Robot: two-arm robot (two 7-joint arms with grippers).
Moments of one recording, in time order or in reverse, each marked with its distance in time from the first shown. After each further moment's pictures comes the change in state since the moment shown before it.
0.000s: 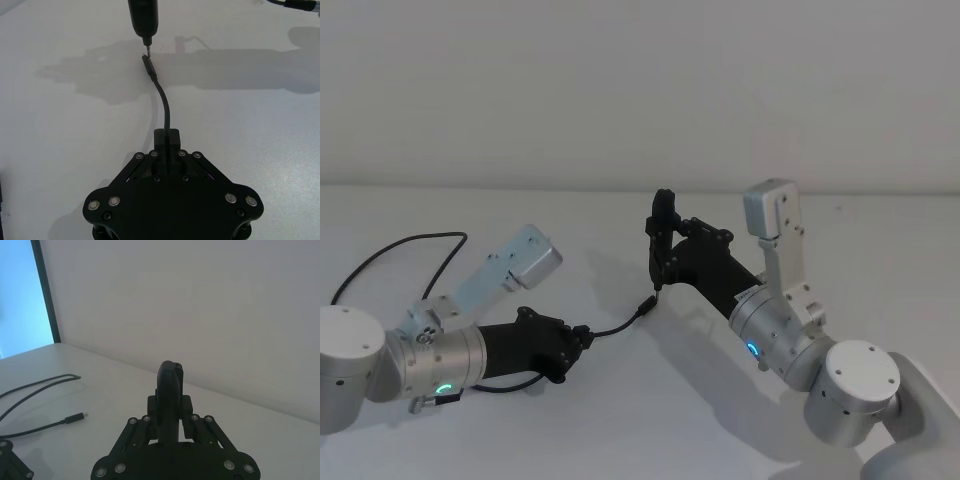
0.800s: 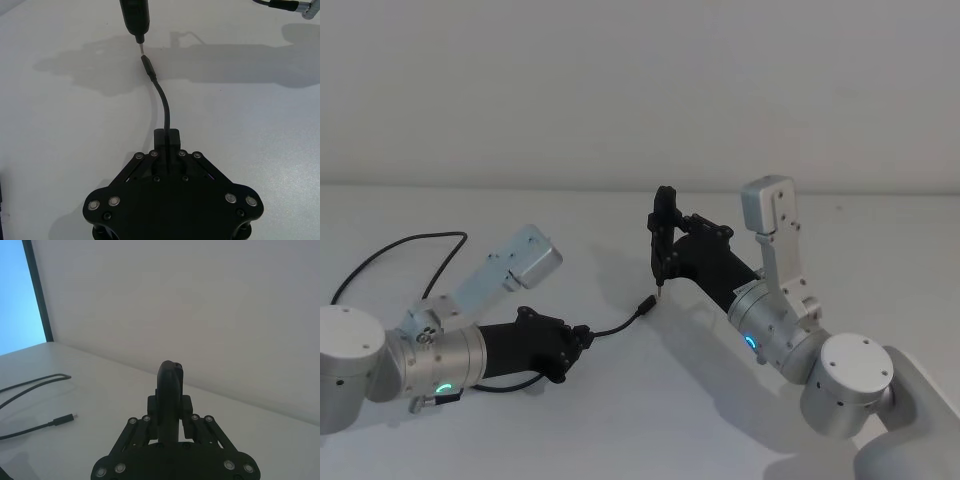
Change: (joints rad) left arm 0.000 0.000 0.000 0.000 0.000 0.000 0.000; right arm 0.036 -0.020 0.011 0.068 -0.017 -0.021 0.005
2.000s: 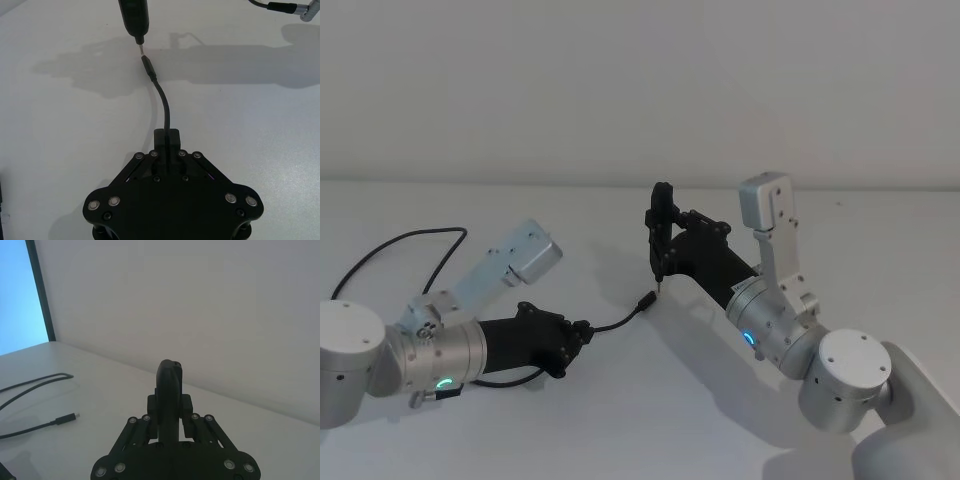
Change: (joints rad) left arm 0.000 0.000 0.000 0.000 0.000 0.000 0.000; right arm 0.003 -0.003 -0.001 0.010 -0.001 -0.006 0.010
